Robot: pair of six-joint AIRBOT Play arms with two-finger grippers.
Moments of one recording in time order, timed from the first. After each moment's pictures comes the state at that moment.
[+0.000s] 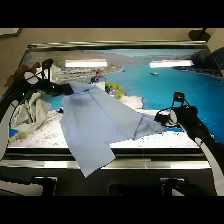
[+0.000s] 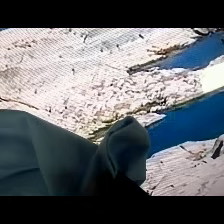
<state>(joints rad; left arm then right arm) 0.01 -1.63 1.51 1.22 -1.11 -1.37 0.13 -1.22 0.87 -1.79 0.96 2.14</state>
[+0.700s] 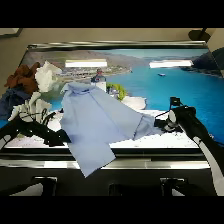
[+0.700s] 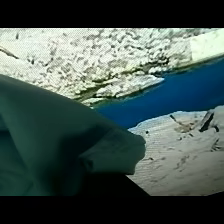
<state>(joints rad) 0.16 -1.32 0.71 1.01 -1.32 -1.29 0.13 -1.23 0.87 -1.74 1.08 2.04</state>
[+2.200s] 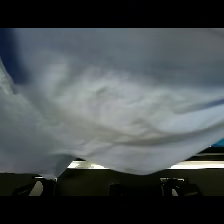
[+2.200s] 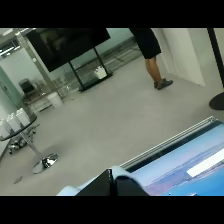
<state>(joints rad) 0.39 -0.73 2.00 0.88 -0.96 -1.42 0.13 -0.43 1.51 -2.00 1.04 2.23</state>
